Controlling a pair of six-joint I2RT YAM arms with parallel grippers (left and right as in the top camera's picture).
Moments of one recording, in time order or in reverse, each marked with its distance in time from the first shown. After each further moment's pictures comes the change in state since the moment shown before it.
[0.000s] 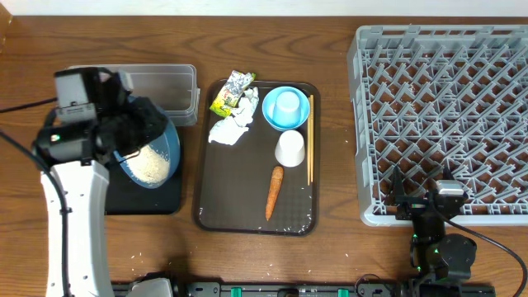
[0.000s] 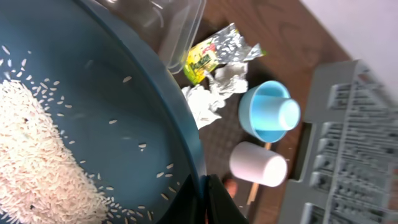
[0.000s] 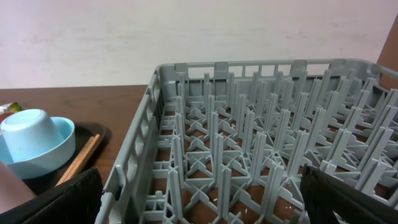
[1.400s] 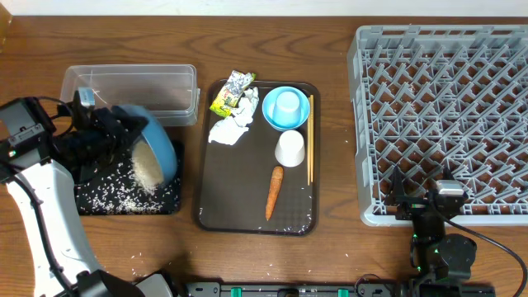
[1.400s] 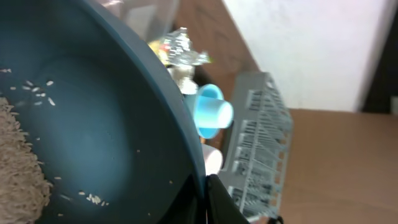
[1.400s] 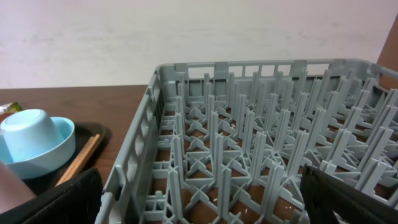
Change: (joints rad) left arm 0.331 0.072 -0.116 0.051 0.533 0.111; right arm 0.000 0.000 0.000 0.000 0.000 0.000
